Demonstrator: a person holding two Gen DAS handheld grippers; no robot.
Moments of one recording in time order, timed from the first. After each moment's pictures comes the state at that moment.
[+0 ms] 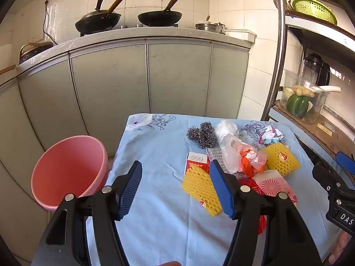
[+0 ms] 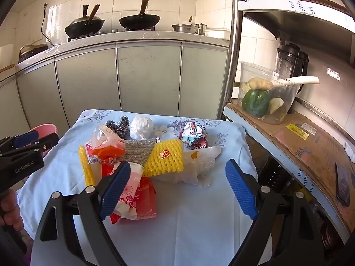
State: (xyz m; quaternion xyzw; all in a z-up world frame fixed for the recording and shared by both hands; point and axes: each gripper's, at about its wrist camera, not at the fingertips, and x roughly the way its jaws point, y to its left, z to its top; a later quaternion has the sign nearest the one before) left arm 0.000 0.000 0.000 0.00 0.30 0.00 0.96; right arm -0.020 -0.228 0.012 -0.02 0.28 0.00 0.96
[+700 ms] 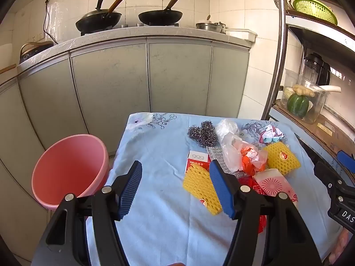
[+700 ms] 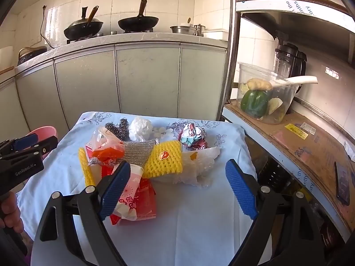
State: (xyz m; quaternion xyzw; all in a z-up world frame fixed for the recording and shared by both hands) left arm 0.001 -0.002 0.003 0.00 0.30 0.00 0.96; right arm -0.022 -0.230 0.015 -0.02 0.27 0.00 0.96
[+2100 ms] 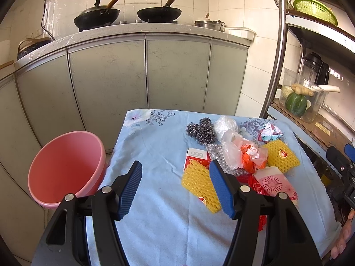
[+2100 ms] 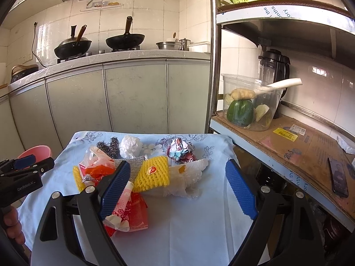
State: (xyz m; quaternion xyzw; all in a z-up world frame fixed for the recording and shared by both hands) left arm 0.004 0.006 -0.010 -0.01 0.30 -0.02 0.95; right arm -0.034 -0.244 0.023 0.01 0.22 -0.04 0.97
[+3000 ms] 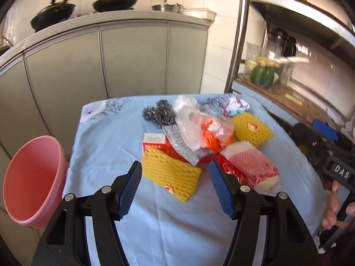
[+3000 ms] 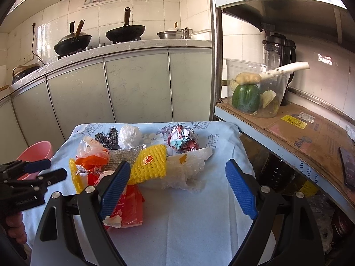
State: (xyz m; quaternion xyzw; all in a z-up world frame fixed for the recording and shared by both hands) left arm 0.022 -0.025 -0.033 0.03 0.35 -0.14 0.92; right arm -0.016 -0.258 0.000 0.03 0.25 -0.01 0.97
